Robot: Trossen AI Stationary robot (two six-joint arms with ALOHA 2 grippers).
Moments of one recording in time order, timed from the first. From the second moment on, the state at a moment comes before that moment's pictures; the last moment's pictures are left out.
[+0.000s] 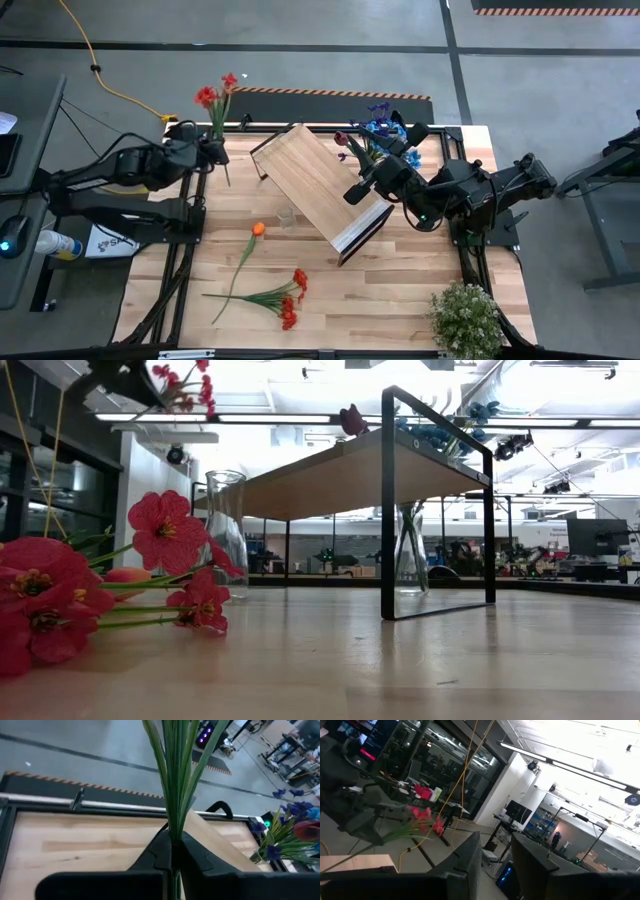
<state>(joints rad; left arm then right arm) 0.11 0.68 0.99 -0.92 -0.79 -1.02 0.35 1.49 1.61 0.33 1.09 -0.89</state>
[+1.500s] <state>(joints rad) 0.01 0.82 1.05 -0.45 -0.46 -0.47 0.35 1.49 1.61 0.33 1.16 -0.97</state>
